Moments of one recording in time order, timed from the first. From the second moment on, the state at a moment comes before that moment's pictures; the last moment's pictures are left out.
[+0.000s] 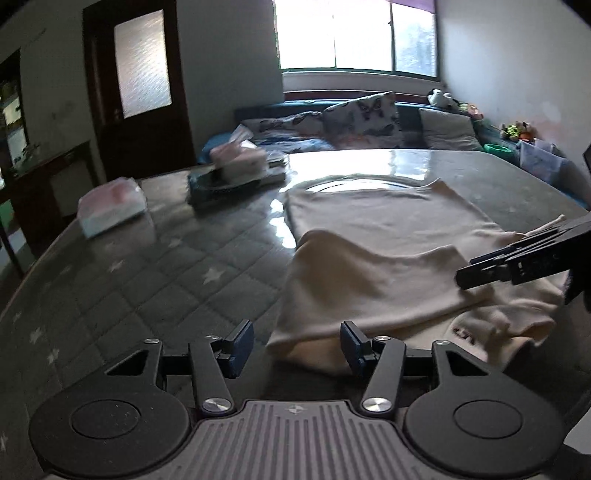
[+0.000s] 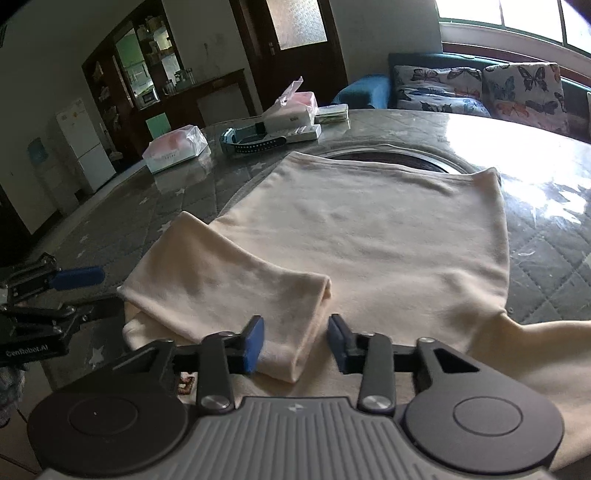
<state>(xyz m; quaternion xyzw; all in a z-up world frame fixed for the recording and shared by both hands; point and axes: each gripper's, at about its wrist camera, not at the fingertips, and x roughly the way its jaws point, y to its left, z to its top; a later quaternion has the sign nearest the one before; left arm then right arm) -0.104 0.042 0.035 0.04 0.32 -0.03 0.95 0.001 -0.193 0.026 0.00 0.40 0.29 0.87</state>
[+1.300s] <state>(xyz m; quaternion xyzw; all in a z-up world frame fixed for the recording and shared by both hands) -0.112 0.032 0.022 0.11 0.32 -0.06 0.94 -0.031 -0.241 0.045 -0.06 0.37 0.20 0.91</state>
